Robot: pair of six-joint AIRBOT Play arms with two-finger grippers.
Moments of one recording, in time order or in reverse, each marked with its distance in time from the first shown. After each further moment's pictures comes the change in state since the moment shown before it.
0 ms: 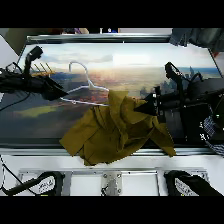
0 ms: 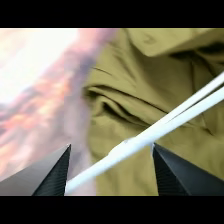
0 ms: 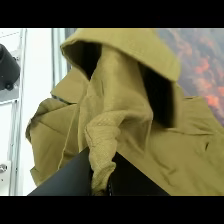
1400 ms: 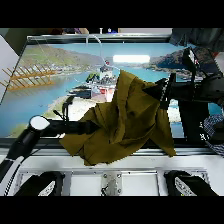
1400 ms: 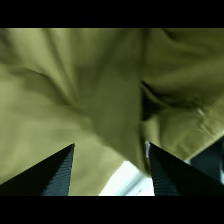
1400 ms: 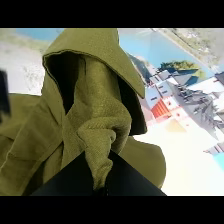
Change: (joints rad) left arm -0.452 0.373 -0.843 -0.208 0.483 -0.628; right arm -0.080 0.072 0.000 -0.003 0.280 0.047
